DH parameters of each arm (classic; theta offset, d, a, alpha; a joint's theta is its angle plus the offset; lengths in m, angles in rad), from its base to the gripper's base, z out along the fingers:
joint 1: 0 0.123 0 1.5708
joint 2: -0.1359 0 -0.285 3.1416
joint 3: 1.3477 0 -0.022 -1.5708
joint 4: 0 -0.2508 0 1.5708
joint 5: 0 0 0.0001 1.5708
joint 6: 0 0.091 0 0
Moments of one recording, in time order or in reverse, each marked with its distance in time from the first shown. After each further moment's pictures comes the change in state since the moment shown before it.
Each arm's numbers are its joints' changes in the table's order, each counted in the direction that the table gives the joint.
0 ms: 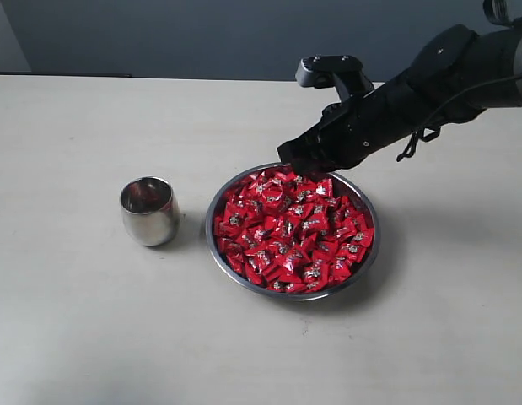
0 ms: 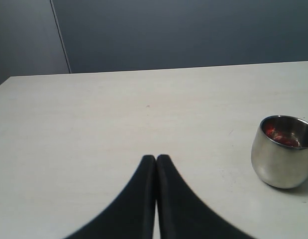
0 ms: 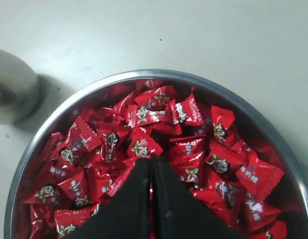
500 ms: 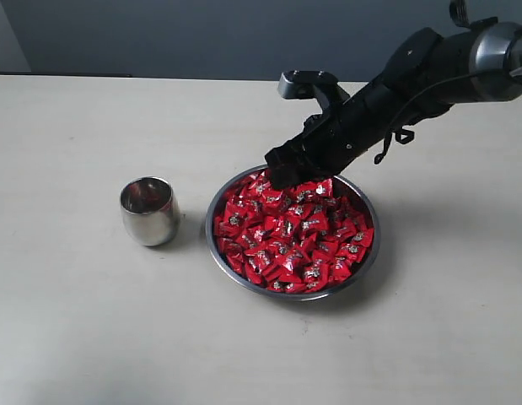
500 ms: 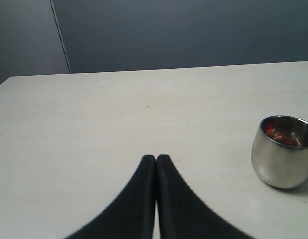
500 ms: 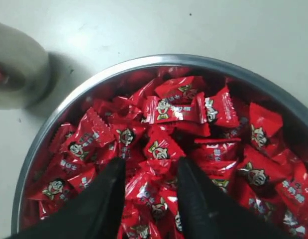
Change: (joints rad) left arm 0.000 0.000 0.000 0.000 0.000 0.000; right arm 0.000 -0.132 -0.126 0.021 0.148 0.020
